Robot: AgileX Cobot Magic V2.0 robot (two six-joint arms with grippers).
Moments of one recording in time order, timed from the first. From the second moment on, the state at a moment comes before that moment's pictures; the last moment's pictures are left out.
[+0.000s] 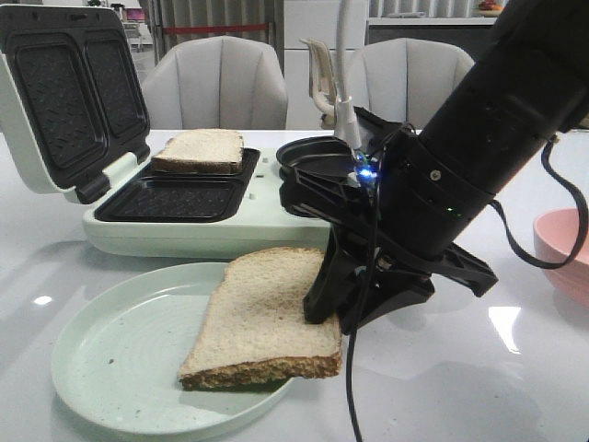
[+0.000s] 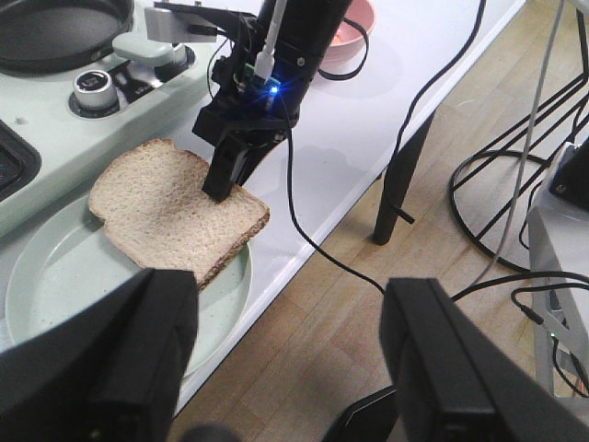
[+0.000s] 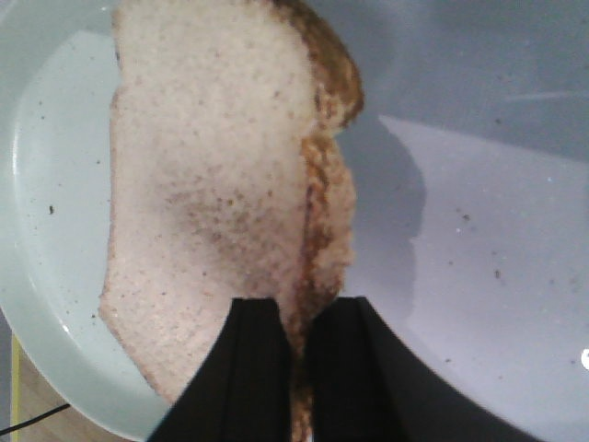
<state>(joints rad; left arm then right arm) -1.07 0.64 -0.68 0.05 0.67 -0.15 0.44 1.77 -0.95 0.83 0.55 -0.28</state>
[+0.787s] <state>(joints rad) -1.07 0.64 -0.68 0.05 0.67 -0.15 0.44 1.66 -1.25 0.83 0.60 -0.33</state>
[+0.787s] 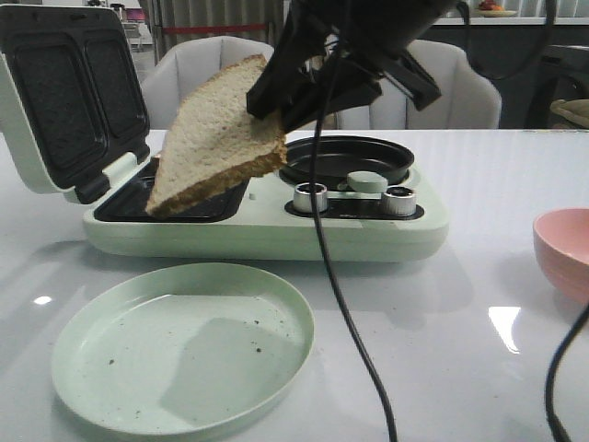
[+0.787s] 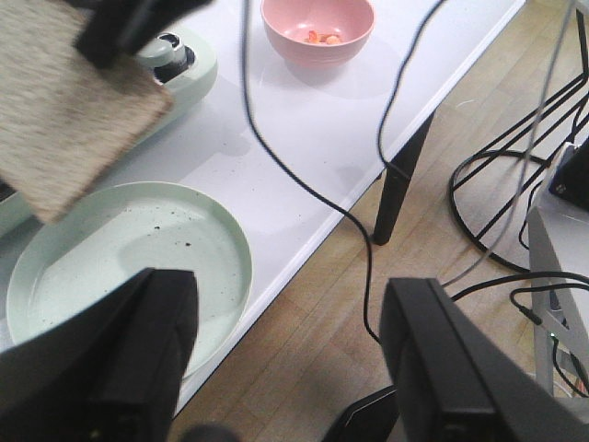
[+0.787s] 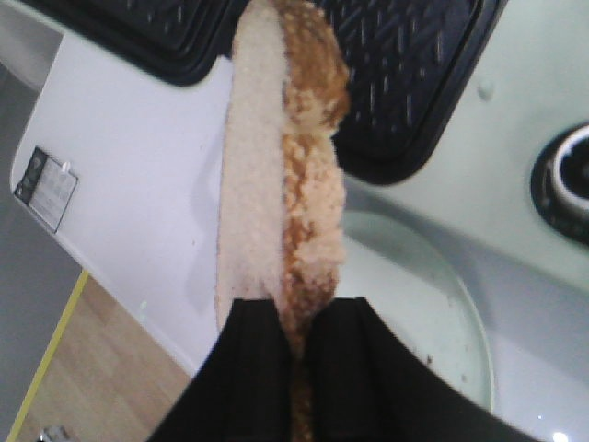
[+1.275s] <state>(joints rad) -1.07 0.64 -0.68 0.05 0.67 -0.15 0.44 2.06 -1.65 0.92 0.54 -0.33</state>
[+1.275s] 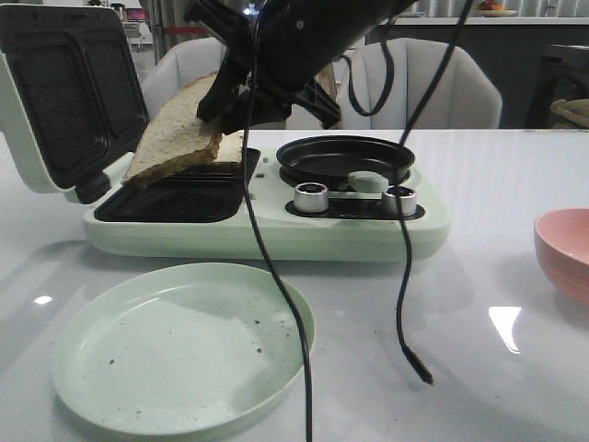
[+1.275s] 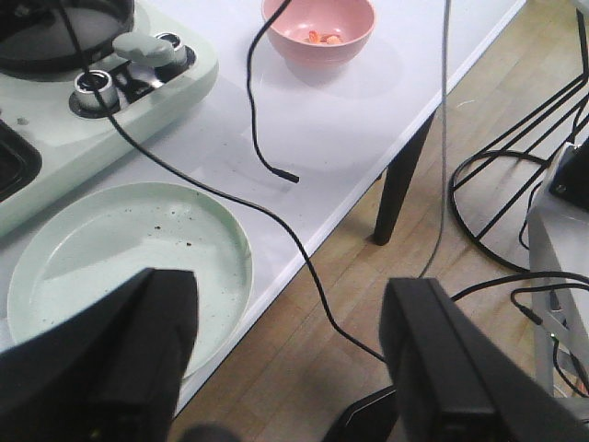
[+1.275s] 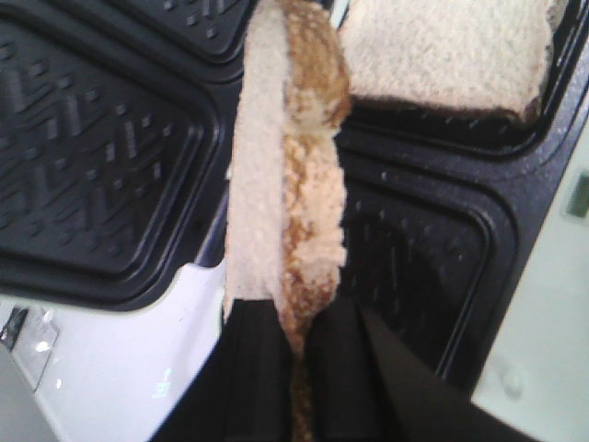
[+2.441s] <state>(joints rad) -1.07 0.64 -0.68 0.14 0.67 -0.15 0.40 1.22 -1.04 -0.04 0.77 0.06</state>
